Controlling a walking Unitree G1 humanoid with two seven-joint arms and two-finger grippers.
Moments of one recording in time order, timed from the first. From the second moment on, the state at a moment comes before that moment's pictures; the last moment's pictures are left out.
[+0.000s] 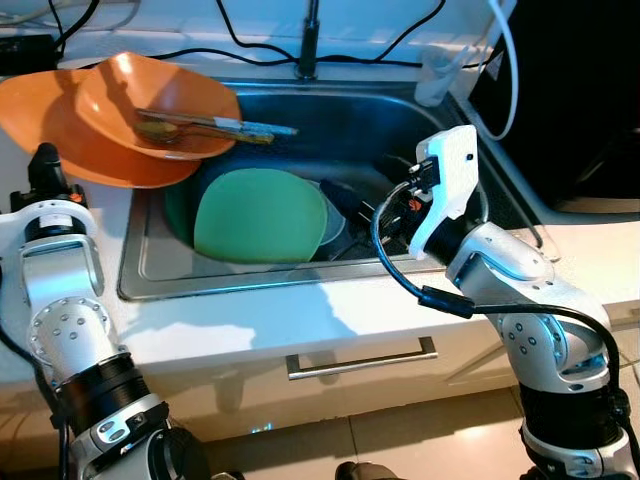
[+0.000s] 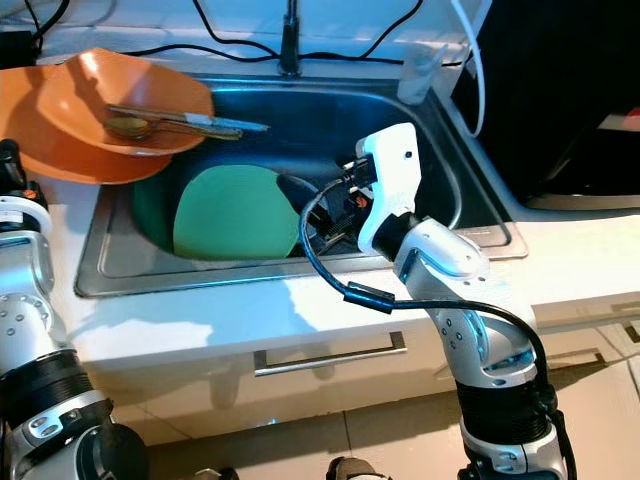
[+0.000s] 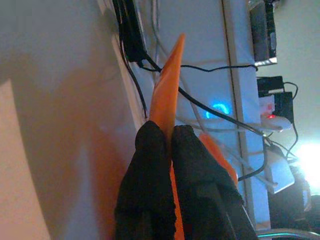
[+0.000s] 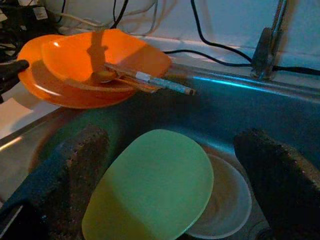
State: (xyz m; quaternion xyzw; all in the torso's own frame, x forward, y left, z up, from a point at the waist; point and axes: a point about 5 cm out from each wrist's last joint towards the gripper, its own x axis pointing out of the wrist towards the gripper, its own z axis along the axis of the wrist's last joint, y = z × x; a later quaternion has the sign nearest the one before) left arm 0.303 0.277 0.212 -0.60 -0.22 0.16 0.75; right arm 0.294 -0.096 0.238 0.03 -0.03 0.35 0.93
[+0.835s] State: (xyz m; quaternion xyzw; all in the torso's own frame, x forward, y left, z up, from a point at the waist) left arm 0.266 0.290 0.219 -0.60 -0.25 0.19 0.74; right arm 0.305 -0.080 0.236 0.04 -0.04 0.38 0.92
